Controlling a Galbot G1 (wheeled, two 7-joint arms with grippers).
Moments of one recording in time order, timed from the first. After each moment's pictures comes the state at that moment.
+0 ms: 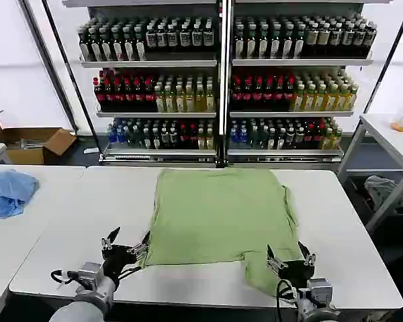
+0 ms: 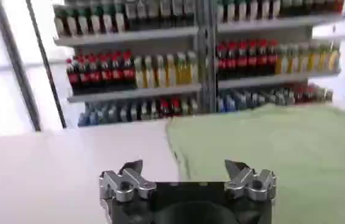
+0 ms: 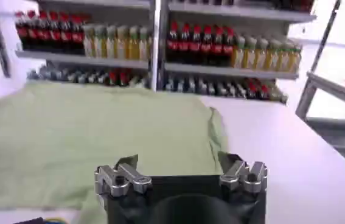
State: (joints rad) left arm 1.42 -1.09 -0.40 -2.13 -0.37 0.50 -0.21; right arm -1.63 1.23 0.47 2.22 0.26 -0.53 0.25
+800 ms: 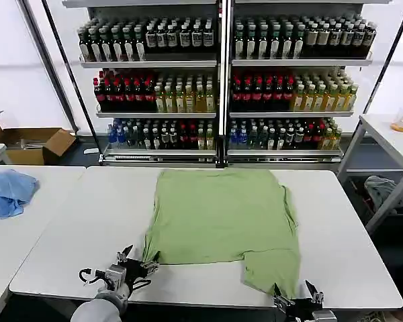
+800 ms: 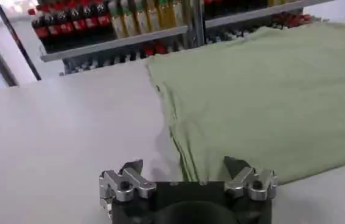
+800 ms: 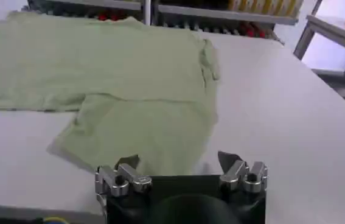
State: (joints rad) left arm 1.36 -1.06 -0.28 -1.98 -0.35 0.56 -0.22; right arm -1.80 1.26 0.47 2.24 0.26 -0.52 0.27
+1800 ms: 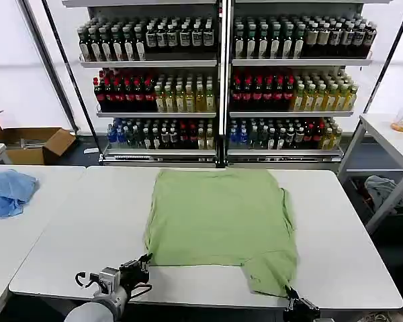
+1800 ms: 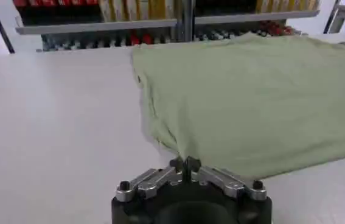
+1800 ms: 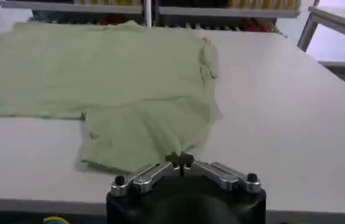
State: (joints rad) left arm 1.41 -1.05 -0.35 -2.05 -0.53 0.55 -0.16; right arm -1.83 1.24 0.50 2.31 0.31 -0.41 0.26
